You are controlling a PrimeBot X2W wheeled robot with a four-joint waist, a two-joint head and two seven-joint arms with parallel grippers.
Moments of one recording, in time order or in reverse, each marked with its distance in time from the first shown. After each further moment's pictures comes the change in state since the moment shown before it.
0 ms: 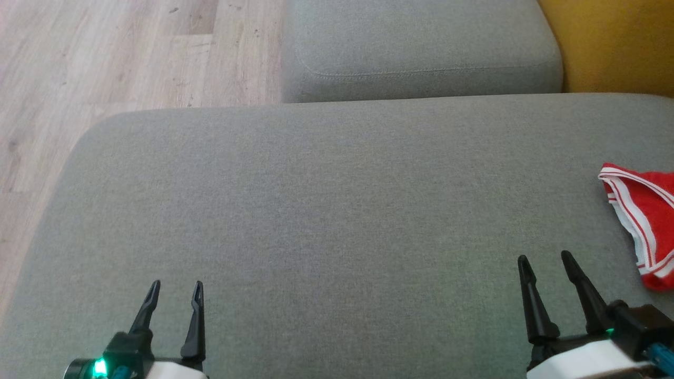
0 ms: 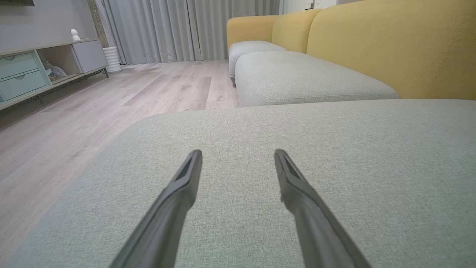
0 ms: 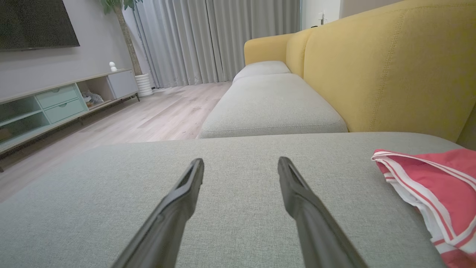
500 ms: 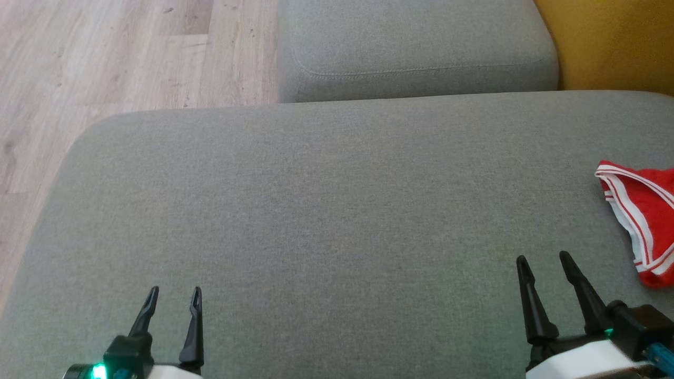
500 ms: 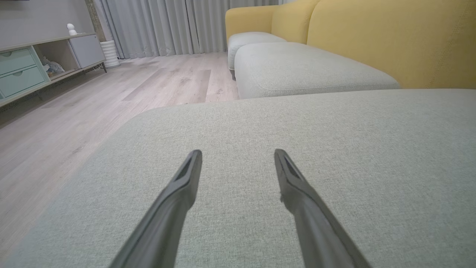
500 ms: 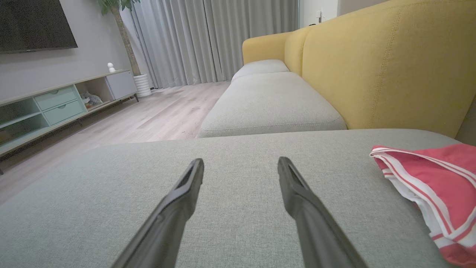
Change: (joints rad) left arm 0.016 0.010 -0.005 -0.010 0.000 0.018 0.024; right arm 0.000 0.000 0.005 0.003 0.009 0.000 0.000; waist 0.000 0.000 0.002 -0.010
